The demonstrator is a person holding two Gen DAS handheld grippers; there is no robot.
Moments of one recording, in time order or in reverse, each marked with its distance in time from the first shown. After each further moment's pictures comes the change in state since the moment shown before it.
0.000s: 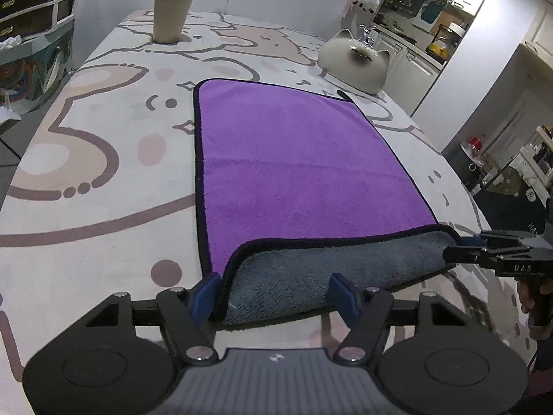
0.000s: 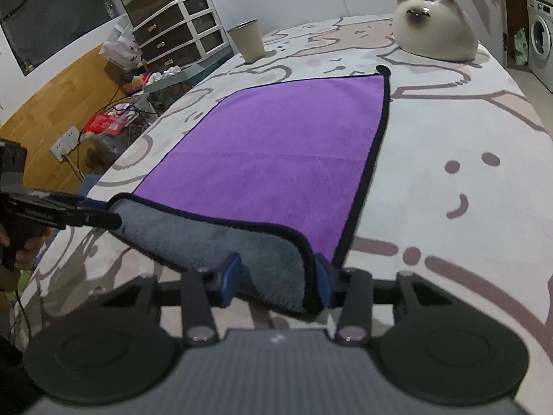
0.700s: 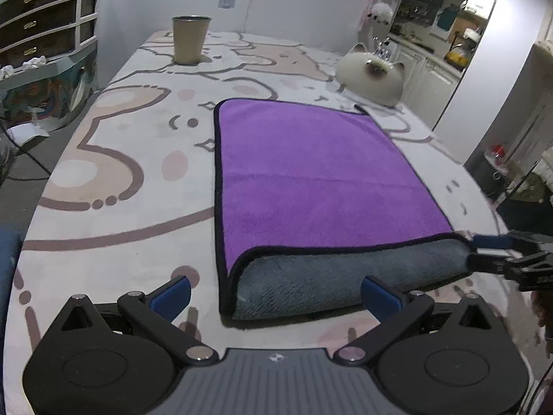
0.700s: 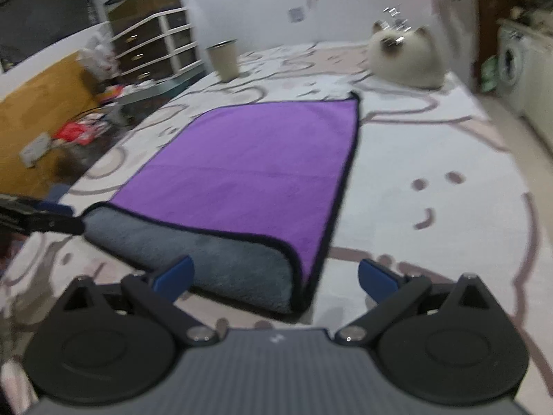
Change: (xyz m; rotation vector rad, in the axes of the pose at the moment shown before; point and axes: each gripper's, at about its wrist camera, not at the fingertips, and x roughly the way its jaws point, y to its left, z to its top) left arm -0.013 -0.014 -0.003 0.017 -0.072 0.110; right arm -0.009 0.008 -0.005 -0.033 -0.065 -0.103
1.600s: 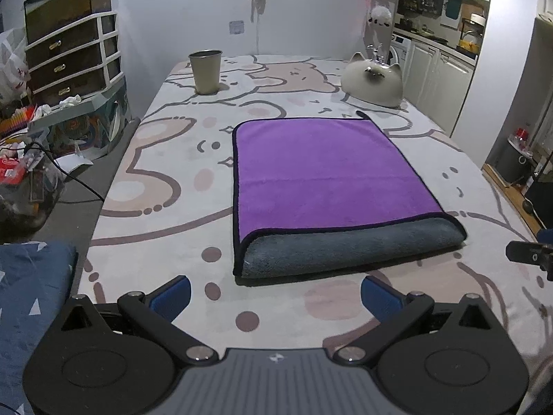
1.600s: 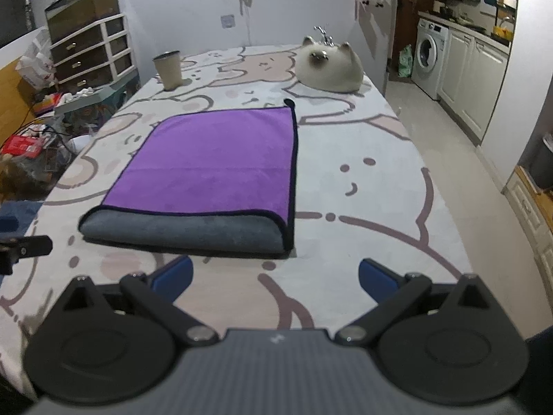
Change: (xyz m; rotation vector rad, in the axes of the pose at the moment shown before) left arm -0.072 -0.048 -0.022 0.077 -0.032 0.180; right arm -0.091 0.080 -0.015 0.130 0.007 -0.359
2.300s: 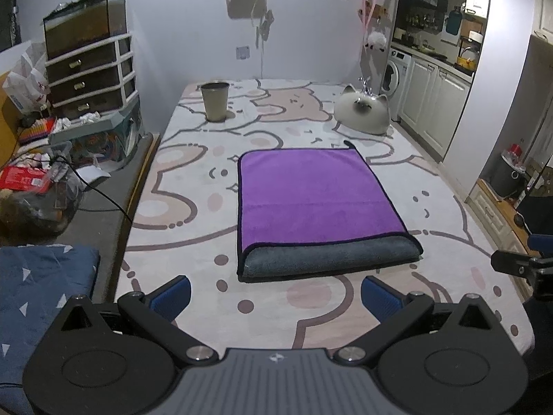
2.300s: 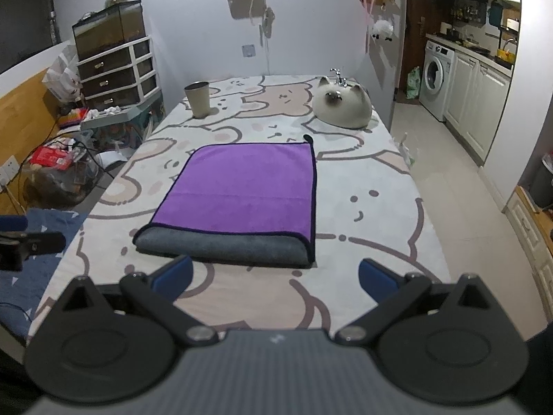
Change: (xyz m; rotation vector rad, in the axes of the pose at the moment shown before) left arm -0.107 -0.015 0.015 -0.024 -0.023 0.004; right arm -0.107 0.031 0.006 -0.039 -0.076 0.027
